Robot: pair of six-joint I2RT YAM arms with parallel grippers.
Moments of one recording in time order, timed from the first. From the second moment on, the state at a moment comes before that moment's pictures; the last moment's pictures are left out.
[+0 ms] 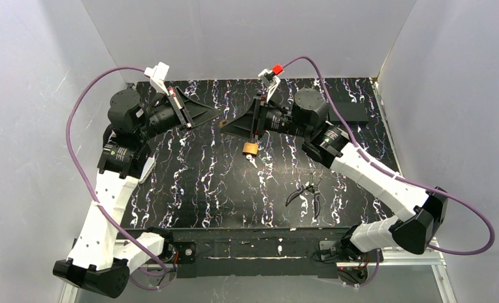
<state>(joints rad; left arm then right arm) -0.26 1.04 1.33 -0.34 0.73 -0.90 0.86 1.36 1.38 0.04 -0.52 0.71</state>
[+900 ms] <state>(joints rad) -0.26 1.03 1.67 -0.88 0.59 -0.68 0.86 1.30 1.35 0.03 -0.49 0.69</state>
